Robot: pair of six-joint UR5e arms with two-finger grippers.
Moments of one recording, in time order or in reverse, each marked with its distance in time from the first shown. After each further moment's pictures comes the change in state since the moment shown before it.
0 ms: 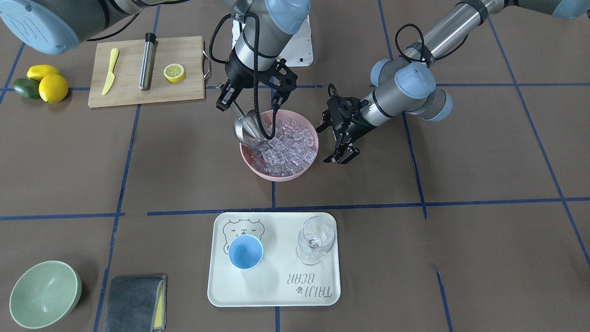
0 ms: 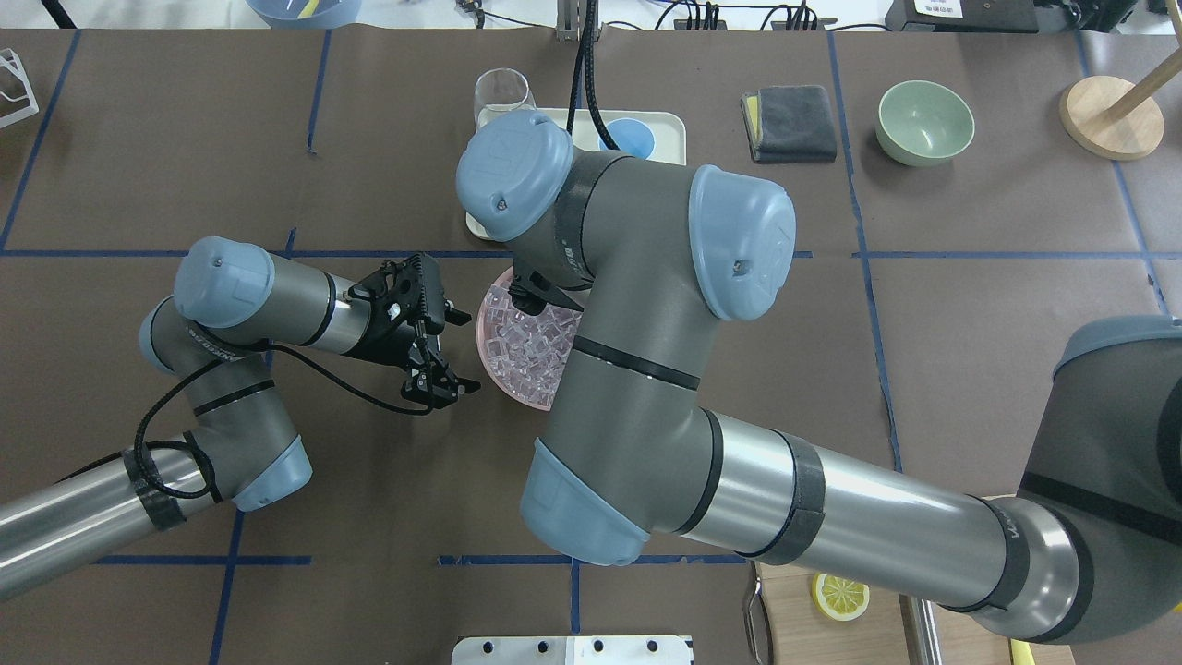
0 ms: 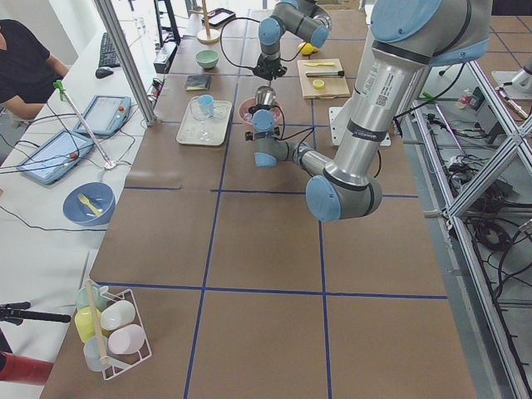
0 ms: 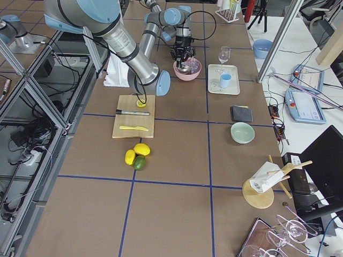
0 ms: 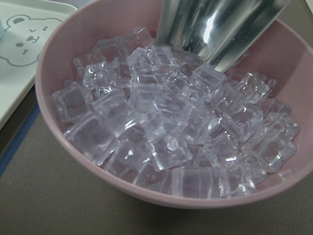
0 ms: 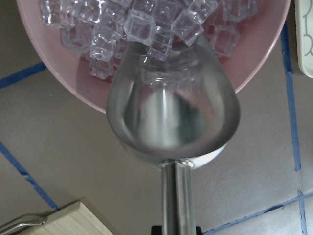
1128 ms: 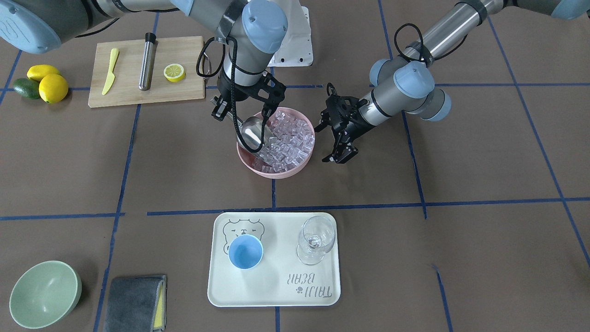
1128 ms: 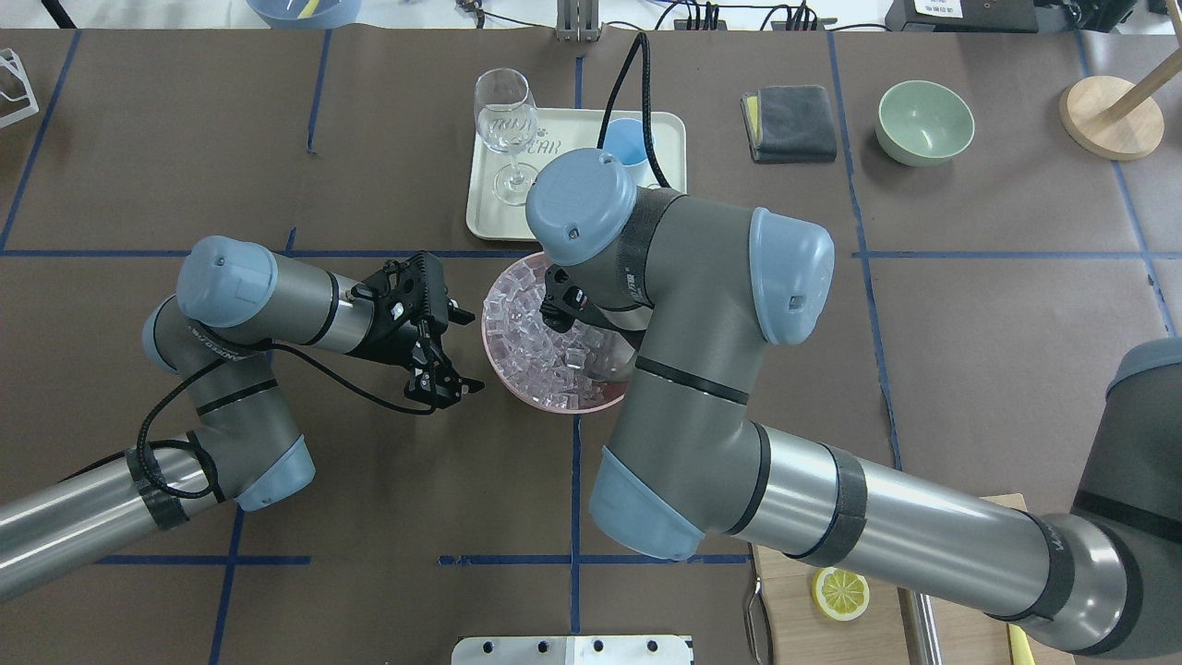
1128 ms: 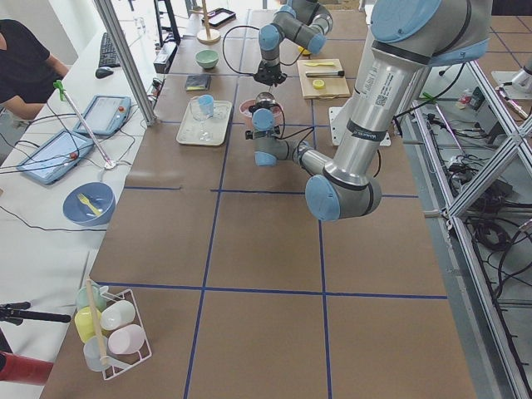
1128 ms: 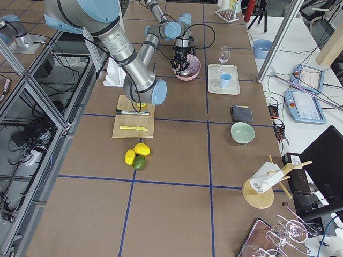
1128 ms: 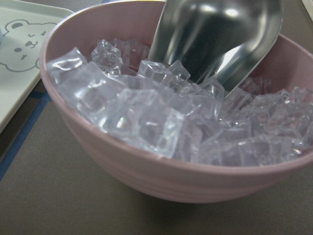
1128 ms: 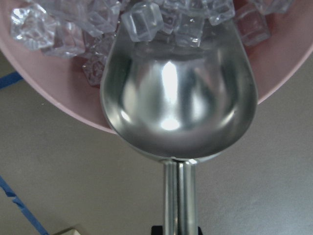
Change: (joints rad) left arm 0.002 -0.006 -0.001 -0.001 0.000 0.000; right arm 0.003 -0.115 0.010 0.170 0.060 -0.007
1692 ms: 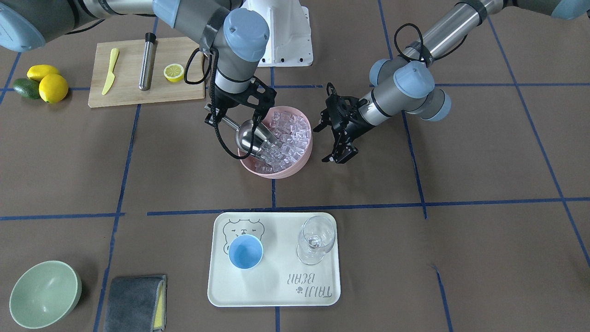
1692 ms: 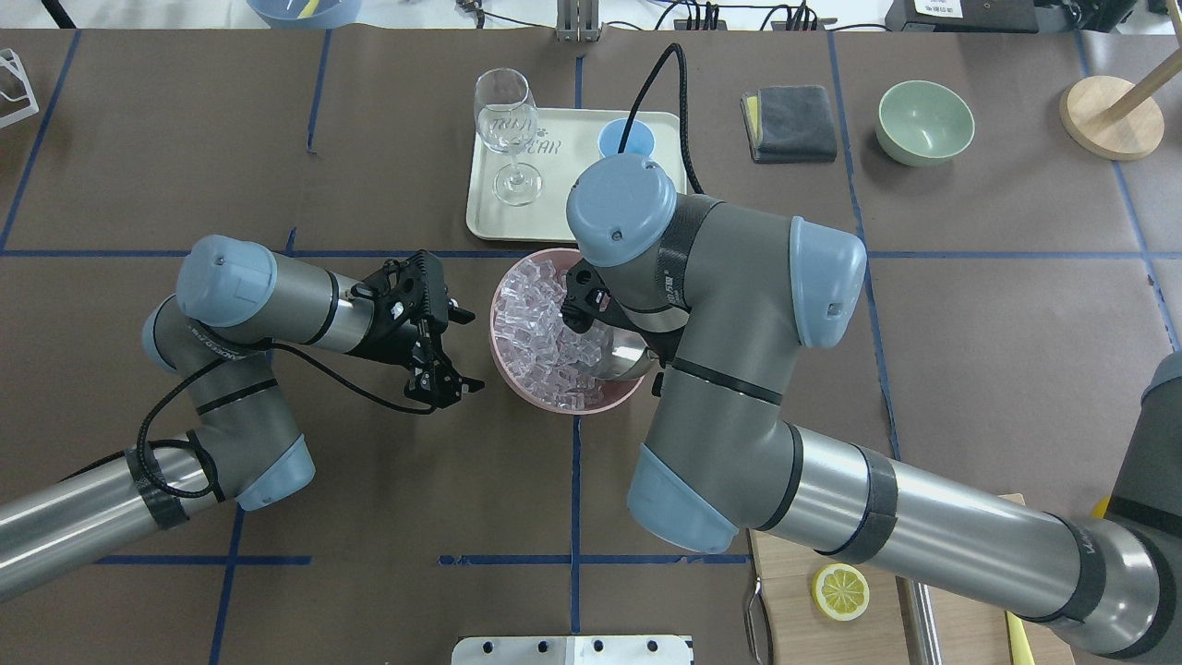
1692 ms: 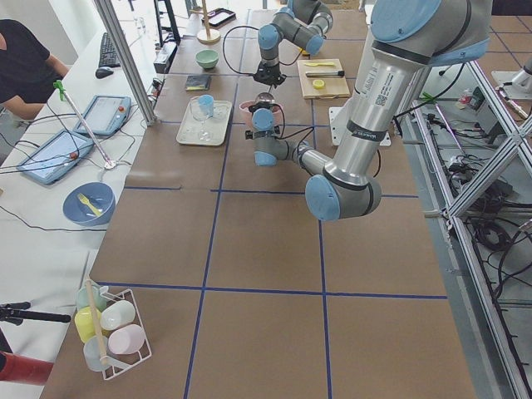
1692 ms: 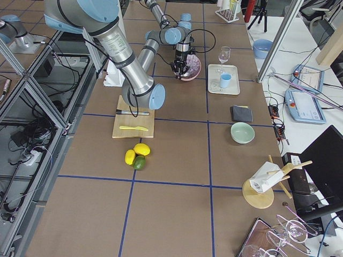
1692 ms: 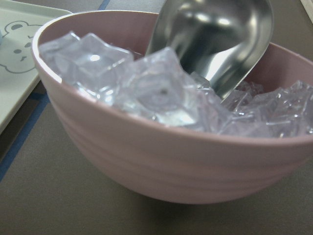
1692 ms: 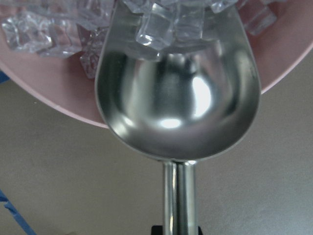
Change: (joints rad) left arm -0.001 0.000 0.000 -0.001 0.000 0.000; right arm 0.012 -0.059 0.025 0.070 0.031 0.000
